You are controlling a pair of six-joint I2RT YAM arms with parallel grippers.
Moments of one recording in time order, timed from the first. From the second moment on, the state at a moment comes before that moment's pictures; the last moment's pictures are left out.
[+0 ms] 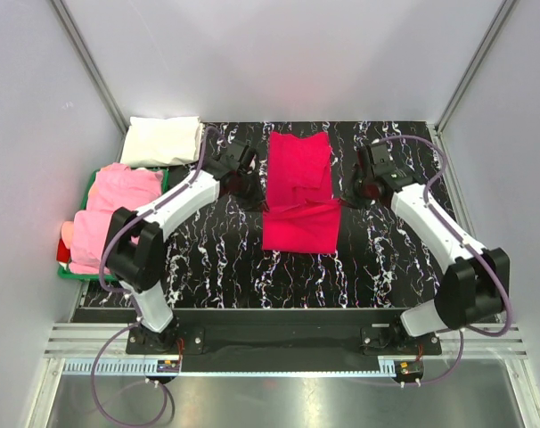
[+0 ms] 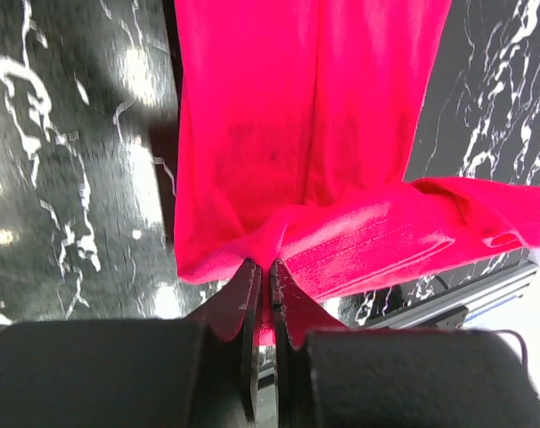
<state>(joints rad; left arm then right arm) -0.53 1.74 1.41 -0.68 0.21 -0.75 0.33 1.44 1.22 -0.71 0.01 0.76</state>
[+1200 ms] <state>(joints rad) -0.31 1.87 1.52 -0.69 0.41 -0.62 0.18 1.65 1.16 -0.53 -0.23 0.64</state>
